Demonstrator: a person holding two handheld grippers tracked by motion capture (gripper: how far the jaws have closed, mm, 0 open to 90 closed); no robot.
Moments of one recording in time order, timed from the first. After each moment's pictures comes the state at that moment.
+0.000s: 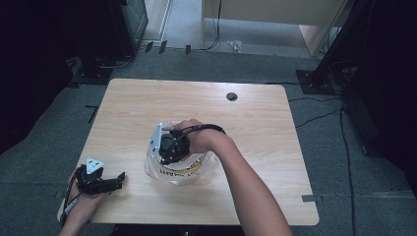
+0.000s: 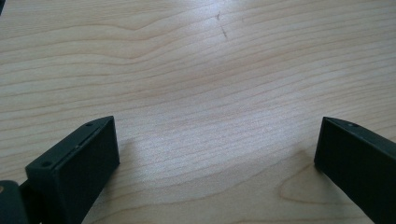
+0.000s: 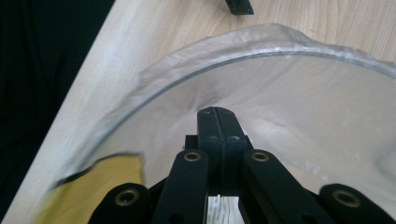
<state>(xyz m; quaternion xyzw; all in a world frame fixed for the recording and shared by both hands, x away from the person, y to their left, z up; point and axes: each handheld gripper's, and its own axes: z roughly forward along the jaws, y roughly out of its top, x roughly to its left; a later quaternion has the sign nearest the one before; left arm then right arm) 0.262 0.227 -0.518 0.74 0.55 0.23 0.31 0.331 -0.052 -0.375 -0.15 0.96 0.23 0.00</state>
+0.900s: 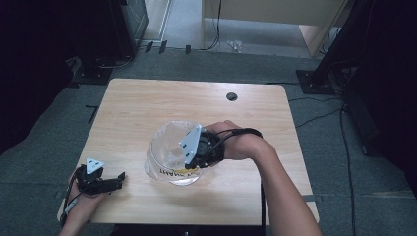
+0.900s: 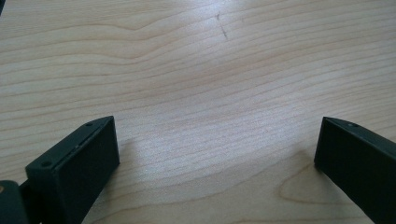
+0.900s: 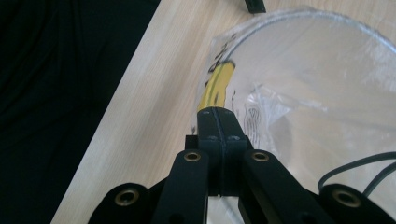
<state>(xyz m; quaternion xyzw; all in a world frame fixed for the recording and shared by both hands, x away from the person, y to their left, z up) 0.262 0.227 -0.518 0.74 0.55 0.23 0.31 0.289 -0.134 -0.329 -0.14 0.96 0.26 0.03</state>
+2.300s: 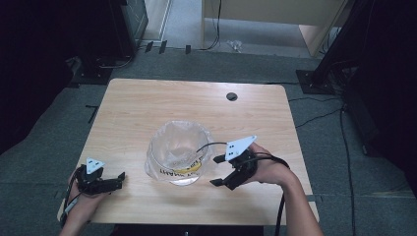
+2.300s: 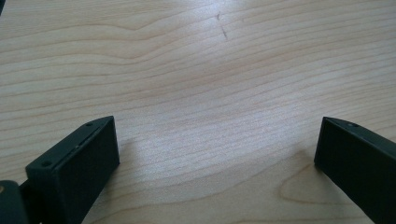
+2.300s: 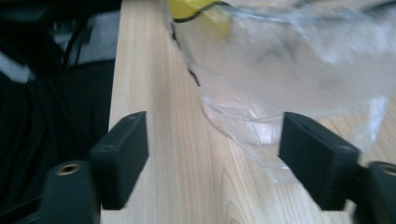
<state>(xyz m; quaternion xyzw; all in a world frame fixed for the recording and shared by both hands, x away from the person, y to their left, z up) 0.262 0.227 -0.518 0.74 0.55 0.23 0.31 0.278 -0.232 -0.416 0.14 0.90 0.42 -0.01</state>
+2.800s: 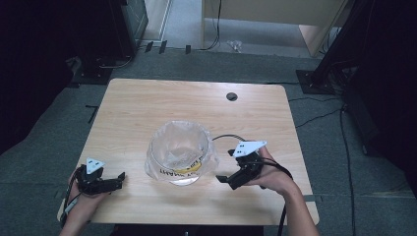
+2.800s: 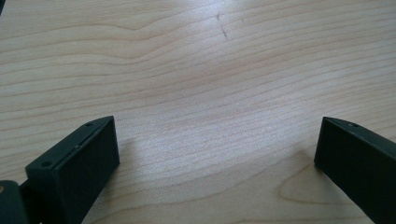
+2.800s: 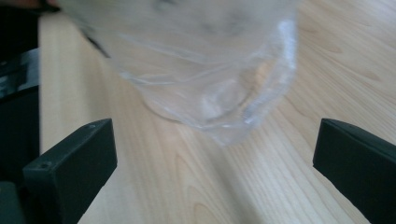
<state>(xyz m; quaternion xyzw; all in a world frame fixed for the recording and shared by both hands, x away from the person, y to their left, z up) 0.262 0.227 -0.518 0.74 0.55 0.23 0.31 0.280 -0.253 -0.447 0.27 0.86 0.43 0.06</state>
